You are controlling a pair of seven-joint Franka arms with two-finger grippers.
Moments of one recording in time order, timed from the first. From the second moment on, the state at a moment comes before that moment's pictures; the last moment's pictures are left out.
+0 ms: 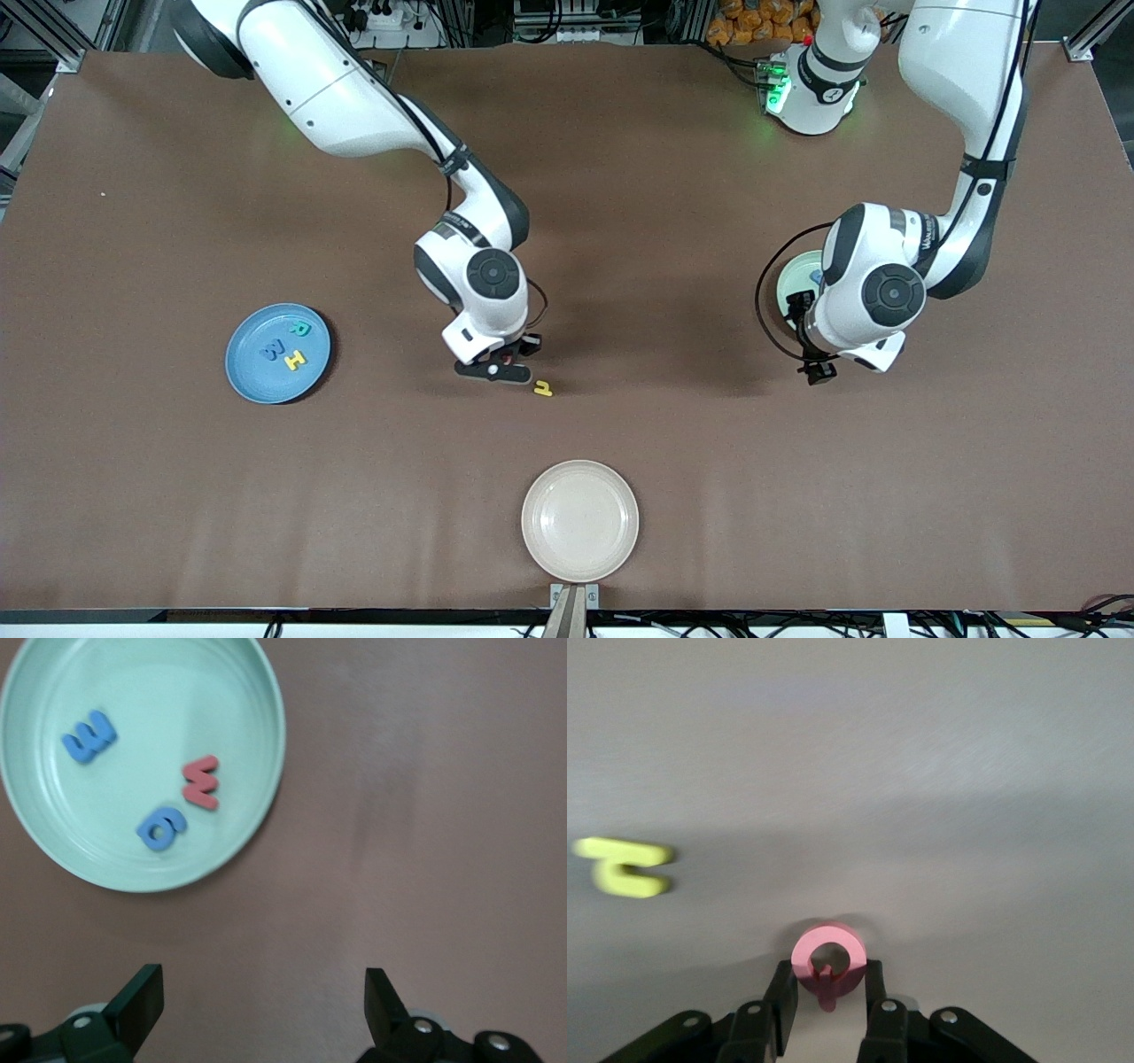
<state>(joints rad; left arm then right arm) -0.28 0.45 0.01 -1.88 0.02 2.21 -2.02 0.47 0.78 0.17 -1.53 -0.28 2.21 0.81</state>
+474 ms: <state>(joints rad) -0.39 0.56 0.00 -1.68 0.03 2.22 -2.00 0.43 0.73 0.01 -1.55 -0.28 2.09 0.30</state>
